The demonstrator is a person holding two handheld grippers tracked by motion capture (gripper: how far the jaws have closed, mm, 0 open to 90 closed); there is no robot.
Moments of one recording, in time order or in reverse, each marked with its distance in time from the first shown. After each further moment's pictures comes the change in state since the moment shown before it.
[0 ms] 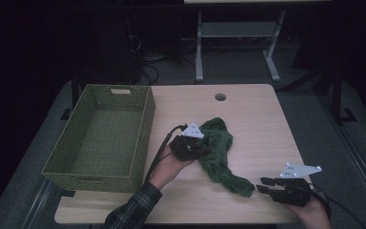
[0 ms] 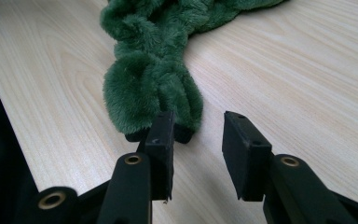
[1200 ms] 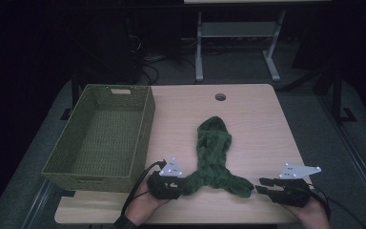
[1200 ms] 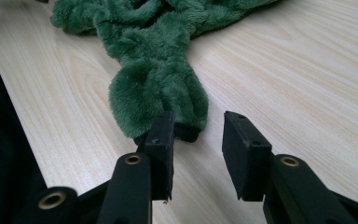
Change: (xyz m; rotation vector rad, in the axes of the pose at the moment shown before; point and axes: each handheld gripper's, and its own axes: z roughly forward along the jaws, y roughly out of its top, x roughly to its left) left arm -0.049 -0.096 -0.038 0.103 0.022 -0.038; right arm 0.004 0.002 -0.001 -0.009 0.011 -0.012
